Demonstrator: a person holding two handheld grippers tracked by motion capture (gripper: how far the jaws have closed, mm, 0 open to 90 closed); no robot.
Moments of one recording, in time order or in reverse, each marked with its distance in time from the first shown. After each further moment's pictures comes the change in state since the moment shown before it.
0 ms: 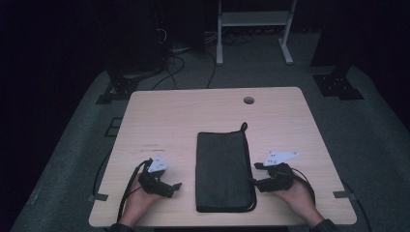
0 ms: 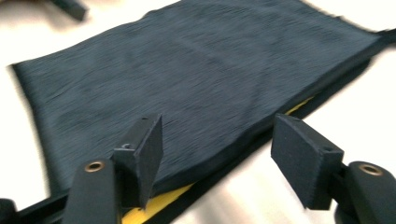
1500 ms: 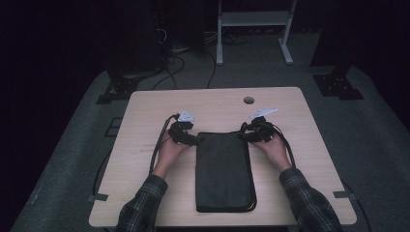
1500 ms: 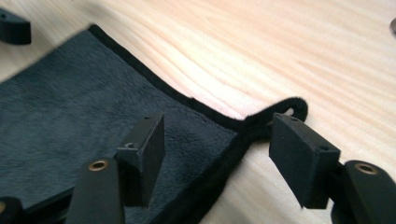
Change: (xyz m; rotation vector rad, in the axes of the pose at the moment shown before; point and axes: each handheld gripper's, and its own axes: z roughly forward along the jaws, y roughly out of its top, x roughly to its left) left arm 0.060 0.132 0.089 -0.062 0.003 0.005; right arm -0.122 0.067 0.089 0.006 -0.116 0.154
